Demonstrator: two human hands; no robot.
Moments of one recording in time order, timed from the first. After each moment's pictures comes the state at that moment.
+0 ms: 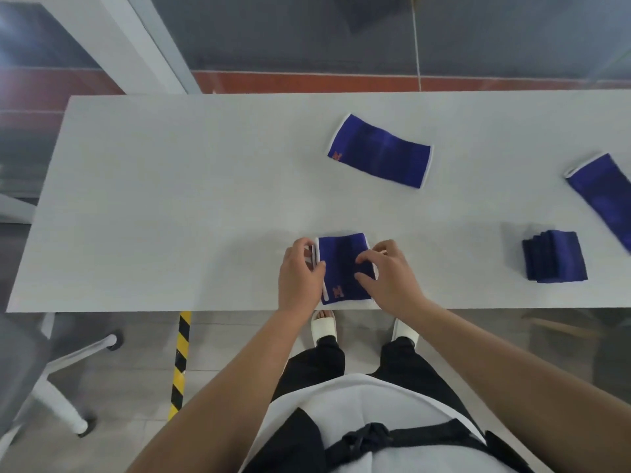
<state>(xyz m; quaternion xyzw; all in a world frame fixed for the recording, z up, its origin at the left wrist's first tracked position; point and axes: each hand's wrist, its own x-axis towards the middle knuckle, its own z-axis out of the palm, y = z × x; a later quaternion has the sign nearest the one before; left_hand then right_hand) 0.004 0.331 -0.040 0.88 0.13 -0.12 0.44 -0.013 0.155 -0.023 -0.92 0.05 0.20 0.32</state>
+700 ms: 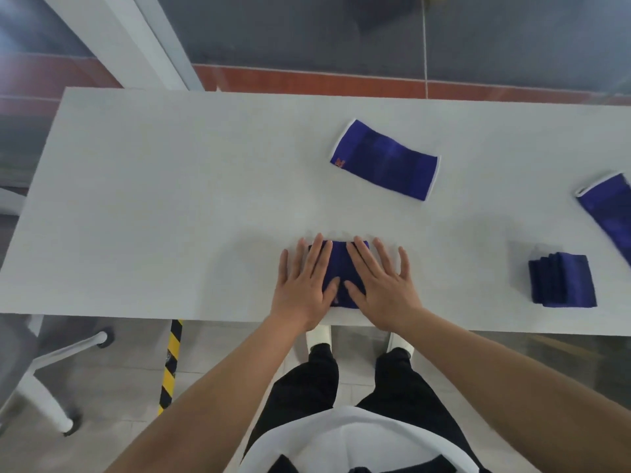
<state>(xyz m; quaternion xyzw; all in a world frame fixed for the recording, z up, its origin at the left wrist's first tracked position) 0.007 0.337 -0.076 0.96 -0.15 -0.21 0.11 -0.002 0.147 -0.067 -0.96 -0.11 0.24 0.06</state>
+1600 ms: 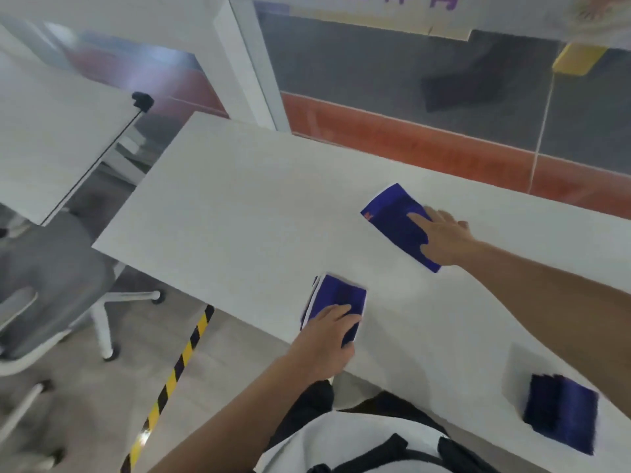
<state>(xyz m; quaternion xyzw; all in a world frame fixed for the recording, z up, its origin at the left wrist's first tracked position) -0.011 0.249 0.006 0.93 0.00 -0.26 0.26 0.234 0.037 -0.017 -0.93 -0.20 0.30 -0.02</state>
